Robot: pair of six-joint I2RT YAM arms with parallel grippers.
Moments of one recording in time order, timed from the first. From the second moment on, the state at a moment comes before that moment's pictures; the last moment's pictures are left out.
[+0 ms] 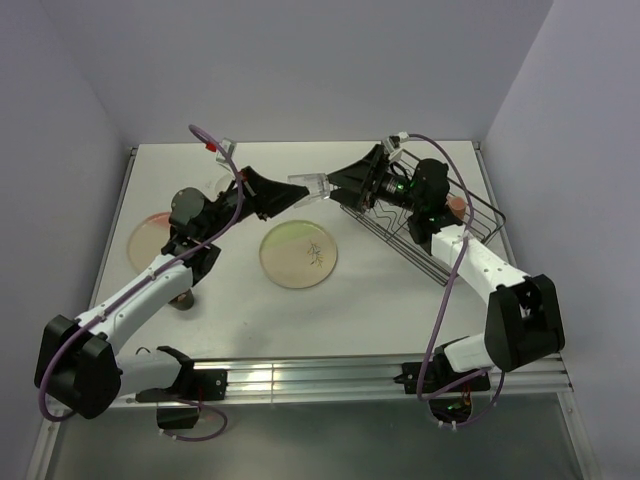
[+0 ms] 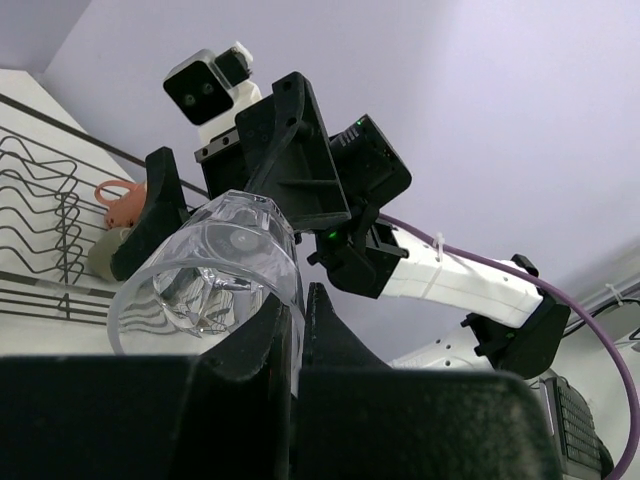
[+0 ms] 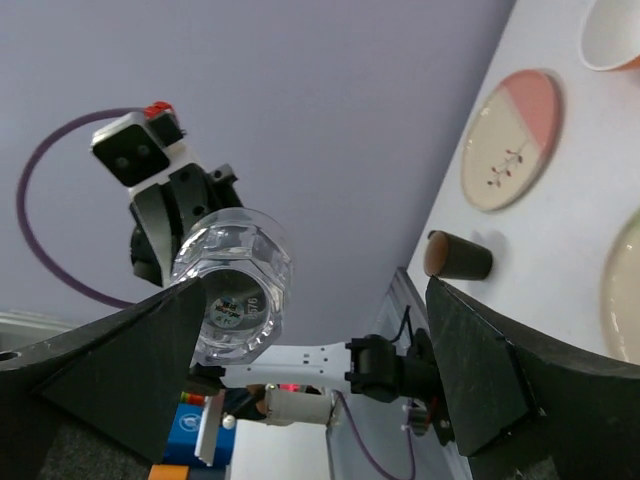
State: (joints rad) left arm -0.50 1.22 0.85 0.70 0.59 -1.04; right arm 0.30 1.38 0.93 0.52 -0.81 1.30
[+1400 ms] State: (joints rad) left arm -0.49 1.21 0.80 0.71 0.64 -1.06; right arm 0.37 1.45 0.98 0.65 -0.90 1.33
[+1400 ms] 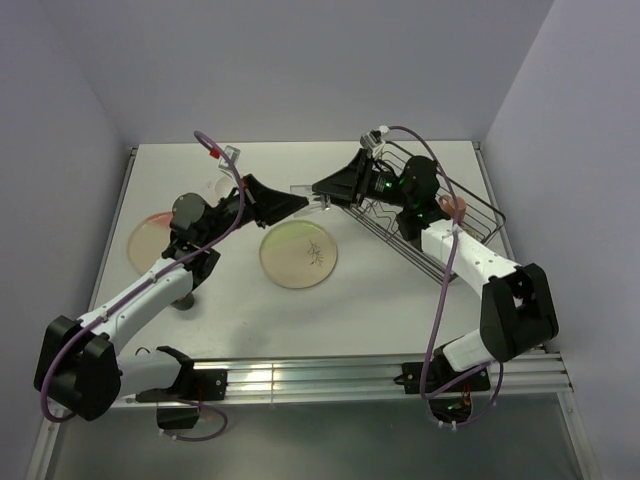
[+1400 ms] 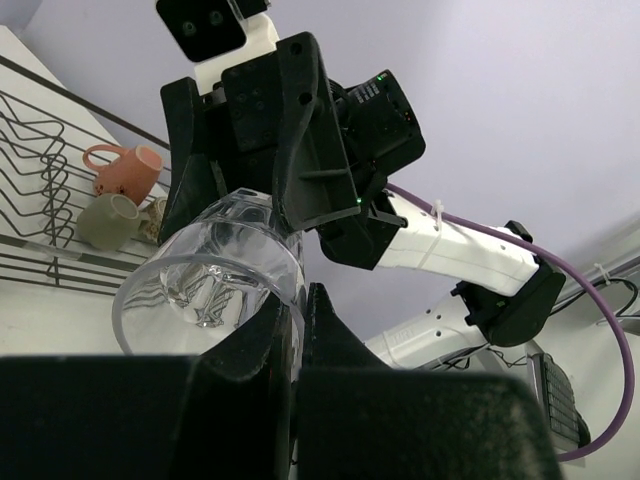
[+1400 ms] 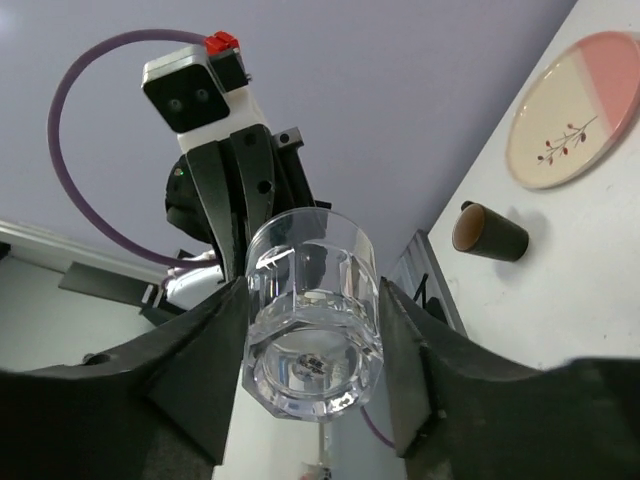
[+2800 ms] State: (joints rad) left arm -0.44 0.76 0.83 -0.28 0.06 -0.57; right arm -0.19 1.46 1.58 -1.05 -0.48 -0.47
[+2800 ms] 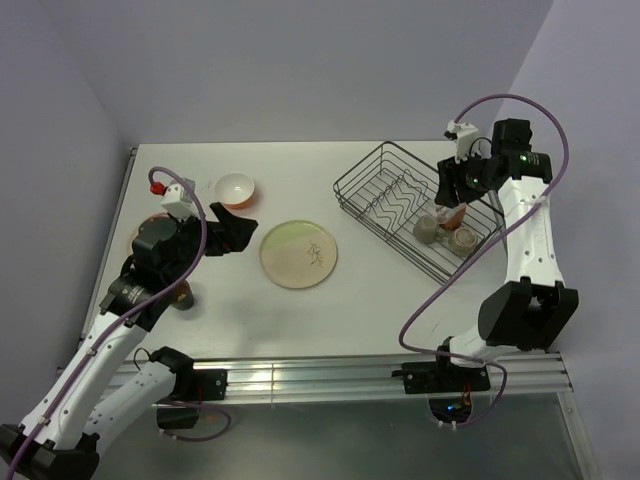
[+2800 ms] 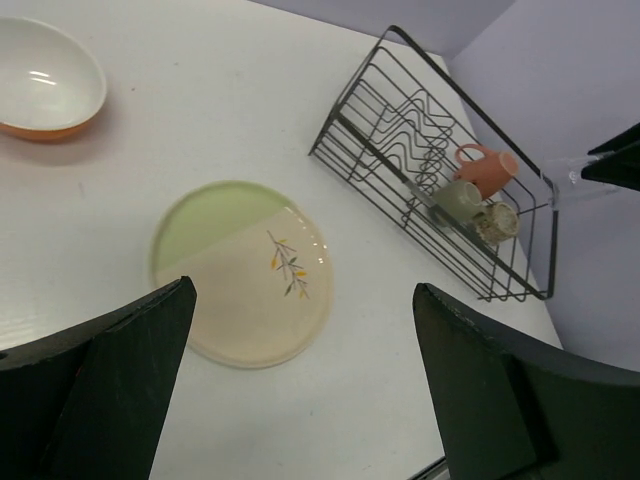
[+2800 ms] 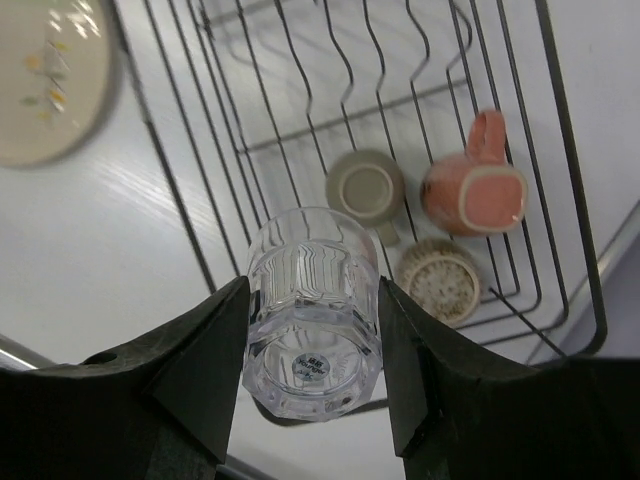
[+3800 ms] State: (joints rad) left arm -0.44 0.71 0.81 -0.41 -0.08 -0.54; right arm -0.02 1.62 1.30 -0.92 -0.19 -0.54
